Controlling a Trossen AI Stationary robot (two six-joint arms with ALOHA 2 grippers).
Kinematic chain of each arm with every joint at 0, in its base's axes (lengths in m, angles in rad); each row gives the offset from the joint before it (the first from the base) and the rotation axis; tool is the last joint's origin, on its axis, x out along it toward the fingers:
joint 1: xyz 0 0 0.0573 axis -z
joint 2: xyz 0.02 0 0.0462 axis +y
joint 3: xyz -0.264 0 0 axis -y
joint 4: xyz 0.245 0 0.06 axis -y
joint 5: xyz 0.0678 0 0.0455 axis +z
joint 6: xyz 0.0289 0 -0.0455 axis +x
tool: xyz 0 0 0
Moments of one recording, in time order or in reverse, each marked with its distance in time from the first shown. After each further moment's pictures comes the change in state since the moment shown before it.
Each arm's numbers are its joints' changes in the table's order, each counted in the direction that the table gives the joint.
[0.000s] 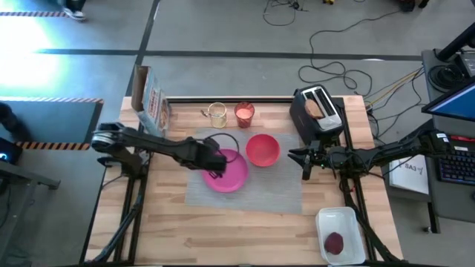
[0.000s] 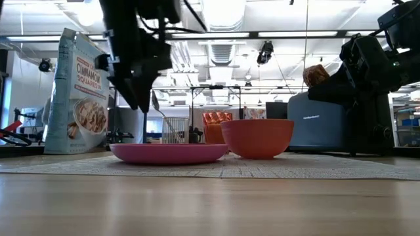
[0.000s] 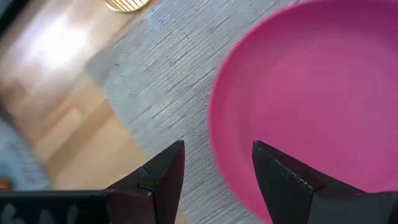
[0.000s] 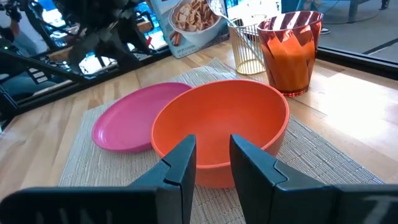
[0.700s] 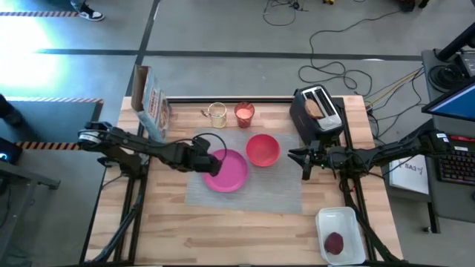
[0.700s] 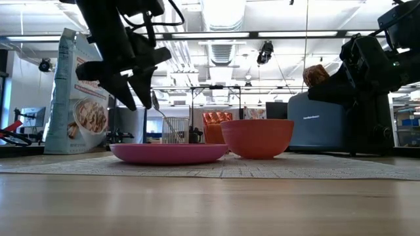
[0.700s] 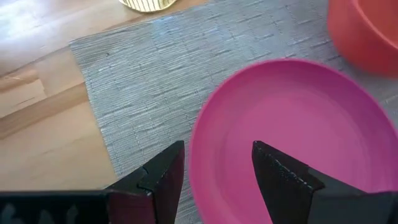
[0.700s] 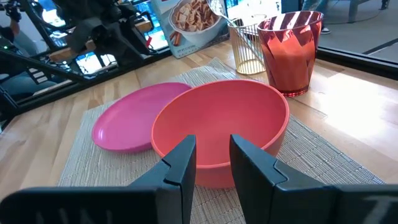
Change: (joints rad) left arm 0.028 -0.139 -0.182 0.218 0.082 -0.279; right arm 0.000 0.000 0.000 0.000 0.000 0.000
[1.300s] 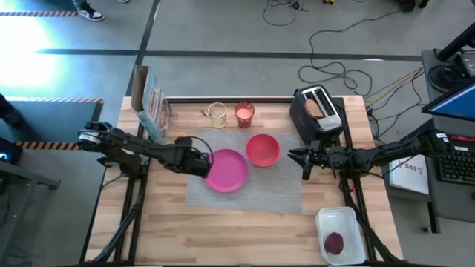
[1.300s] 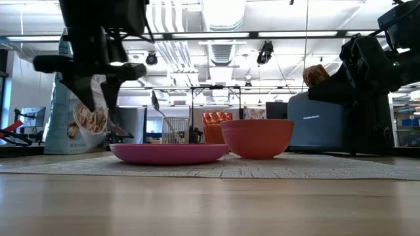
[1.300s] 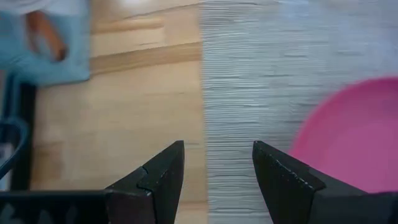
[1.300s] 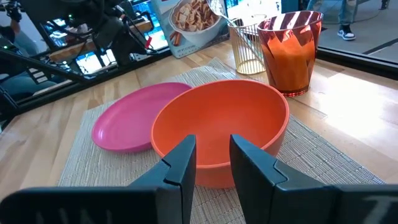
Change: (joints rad) left arm 0.024 -0.001 -0.007 -0.366 0.005 -0.479; right arm 0.000 0.000 0.000 0.000 0.000 0.000
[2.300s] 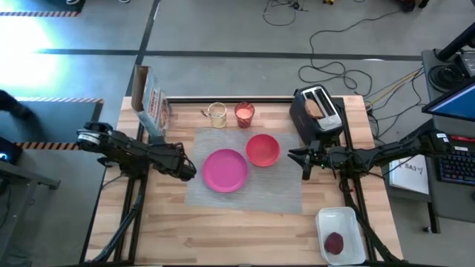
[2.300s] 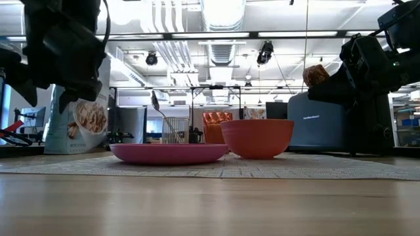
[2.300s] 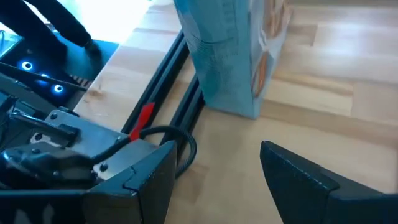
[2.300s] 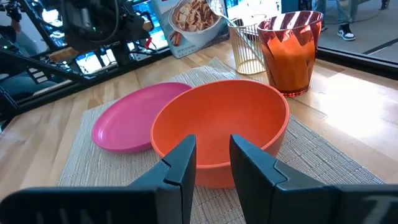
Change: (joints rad) left arm 0.019 -0.009 -0.199 -0.384 0.031 -0.600; right arm 0.000 0.000 0.000 0.000 0.000 0.000
